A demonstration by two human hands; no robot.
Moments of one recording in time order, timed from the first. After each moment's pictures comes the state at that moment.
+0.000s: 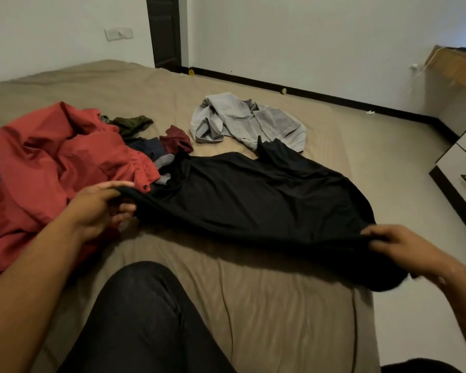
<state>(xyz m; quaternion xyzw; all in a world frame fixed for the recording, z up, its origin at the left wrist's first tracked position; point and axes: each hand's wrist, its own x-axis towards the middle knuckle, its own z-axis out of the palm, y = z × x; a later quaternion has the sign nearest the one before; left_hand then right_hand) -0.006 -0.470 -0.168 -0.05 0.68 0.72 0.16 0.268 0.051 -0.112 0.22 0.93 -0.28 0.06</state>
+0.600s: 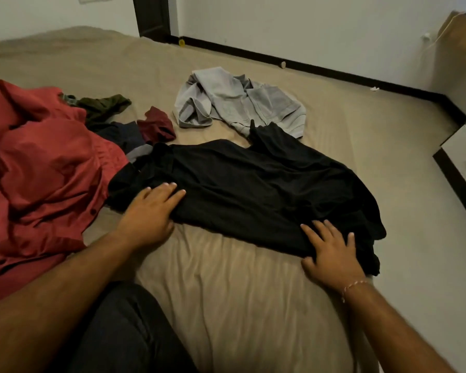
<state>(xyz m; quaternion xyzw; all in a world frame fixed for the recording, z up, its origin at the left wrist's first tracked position) -0.052 -0.349 -0.266 0.36 0.93 -0.01 -0.04 0.181 0.036 -0.260 0.18 0.98 0.00 0.10</state>
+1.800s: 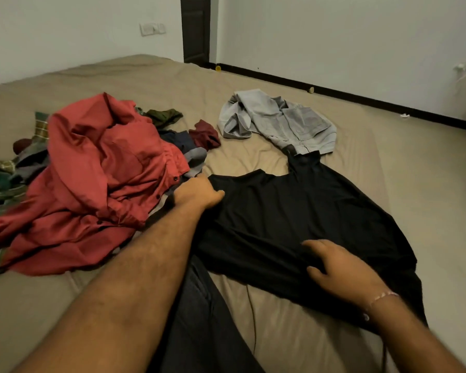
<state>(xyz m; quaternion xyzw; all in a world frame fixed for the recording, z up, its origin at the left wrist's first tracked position) -0.022 -0.344 -0.192 0.04 0.98 0.17 0.06 0.221 -0.080 -0.182 0.05 0.99 -0.09 0.10</state>
